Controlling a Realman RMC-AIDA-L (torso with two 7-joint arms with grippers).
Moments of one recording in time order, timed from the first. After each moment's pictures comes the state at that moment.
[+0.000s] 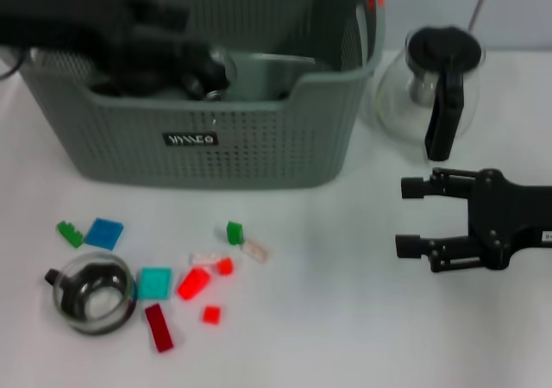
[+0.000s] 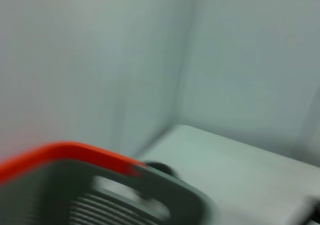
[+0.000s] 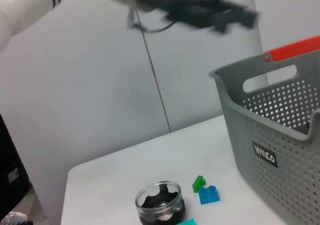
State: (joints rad) left arm -0.66 -2.05 -2.56 -1.36 -1.05 1.88 -1.95; right arm 0.48 2.04 -0.83 -0.75 -1.91 -1.76 1.43
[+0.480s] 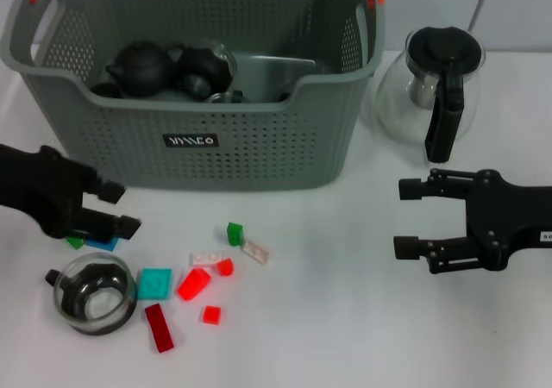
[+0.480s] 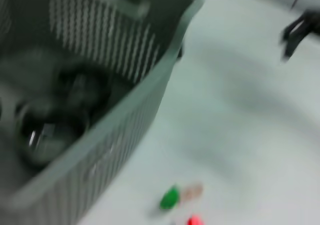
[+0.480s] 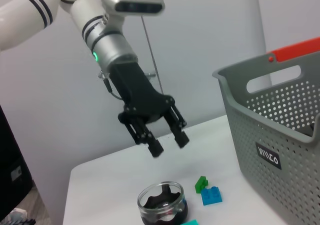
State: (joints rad) left arm -0.52 -2.06 -2.42 -1.39 -0.74 1.97 -1.92; right arm 0.49 2.04 -0.83 -0.75 -1.91 -1.76 1.43
